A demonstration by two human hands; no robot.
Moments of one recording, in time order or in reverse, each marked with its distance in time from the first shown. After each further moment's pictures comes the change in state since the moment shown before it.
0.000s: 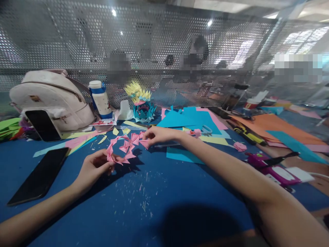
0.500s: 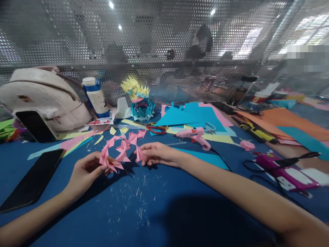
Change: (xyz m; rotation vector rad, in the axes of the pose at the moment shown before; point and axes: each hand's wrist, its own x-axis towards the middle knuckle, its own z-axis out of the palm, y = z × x) left_hand 0.001 -0.002 0.000 0.096 0.002 0.050; right_hand -0.019 0.020 0.075 1.088 0.142 0.090
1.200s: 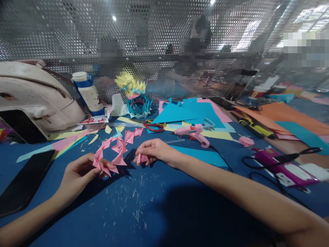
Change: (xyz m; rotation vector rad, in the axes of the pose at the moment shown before) left_hand 0.001 -0.001 -0.001 0.011 -0.053 -0.036; right_hand -0.003 -0.001 0.005 -0.128 0.160 -0.040
